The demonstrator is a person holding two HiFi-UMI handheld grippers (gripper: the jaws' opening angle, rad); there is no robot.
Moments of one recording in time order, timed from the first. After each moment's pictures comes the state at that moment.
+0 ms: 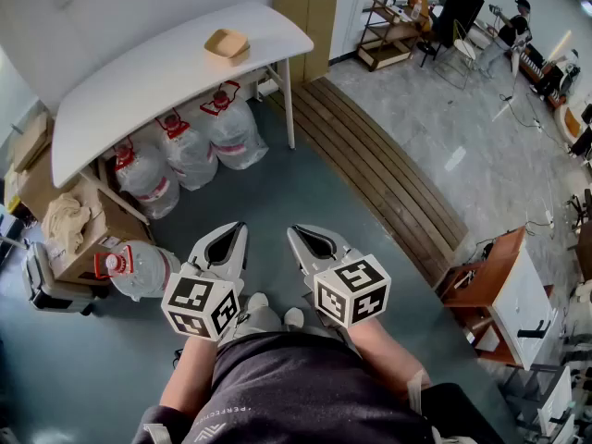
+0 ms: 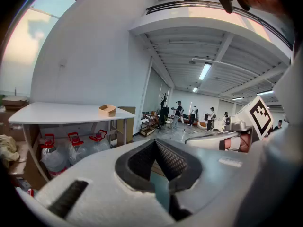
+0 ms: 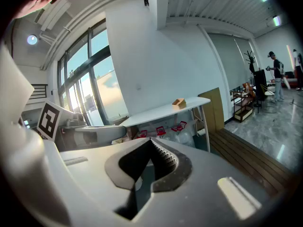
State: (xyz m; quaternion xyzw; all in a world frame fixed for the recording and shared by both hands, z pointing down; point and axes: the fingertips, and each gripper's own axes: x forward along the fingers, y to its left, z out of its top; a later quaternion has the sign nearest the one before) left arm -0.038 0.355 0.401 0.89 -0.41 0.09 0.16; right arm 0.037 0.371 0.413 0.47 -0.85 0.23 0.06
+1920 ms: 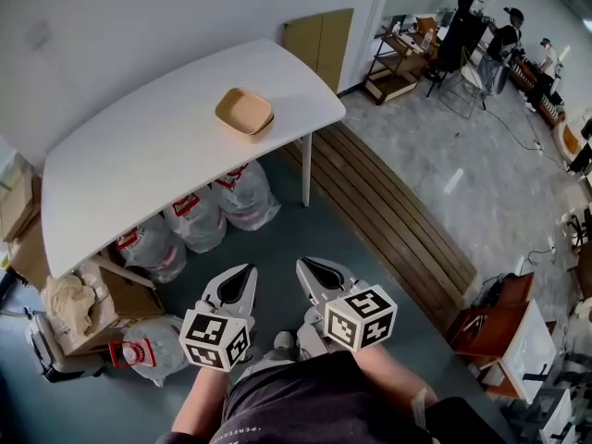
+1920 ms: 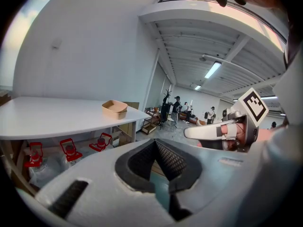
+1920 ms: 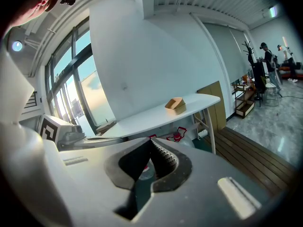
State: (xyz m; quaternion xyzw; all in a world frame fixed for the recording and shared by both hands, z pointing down) left arm -0.085 0.093 0.442 0.90 -0.38 0.11 0.20; right arm -0.003 0.099 0.433 0.48 -0.83 0.27 0.06
